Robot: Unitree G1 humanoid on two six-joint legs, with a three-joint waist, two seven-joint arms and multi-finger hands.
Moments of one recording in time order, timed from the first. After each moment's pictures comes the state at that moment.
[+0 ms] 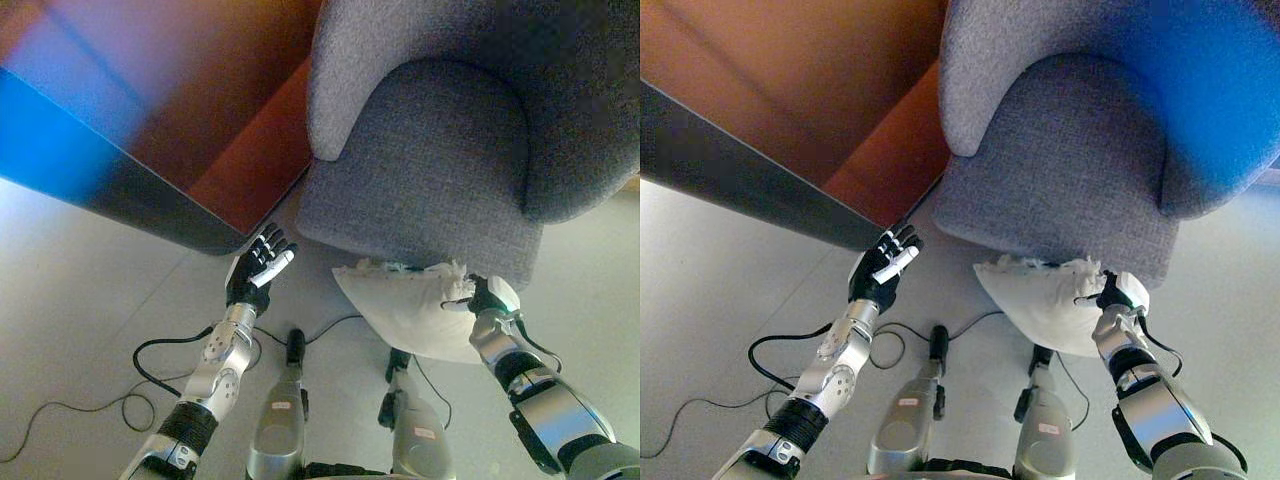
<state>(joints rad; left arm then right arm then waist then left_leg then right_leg) -0.24 0.32 -0.32 0.37 -0.76 -0.27 0.08 -0.60 -0.45 0.40 1.14 -0.07 0.19 -0.38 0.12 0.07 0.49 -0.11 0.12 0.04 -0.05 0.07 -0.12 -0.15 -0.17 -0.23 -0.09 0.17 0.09</state>
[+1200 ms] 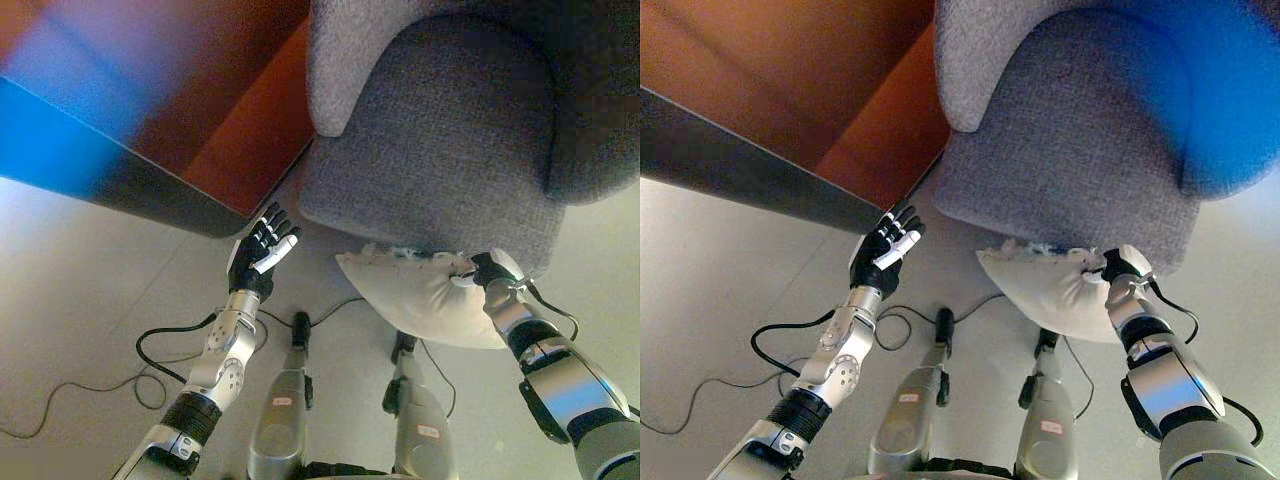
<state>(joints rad) -0.27 0.32 -0.34 0.34 -0.76 -0.30 0.10 -0.74 -0.52 0.44 1.18 -0.09 0.19 -0.17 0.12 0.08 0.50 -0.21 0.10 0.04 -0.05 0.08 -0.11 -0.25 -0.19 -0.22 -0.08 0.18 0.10</state>
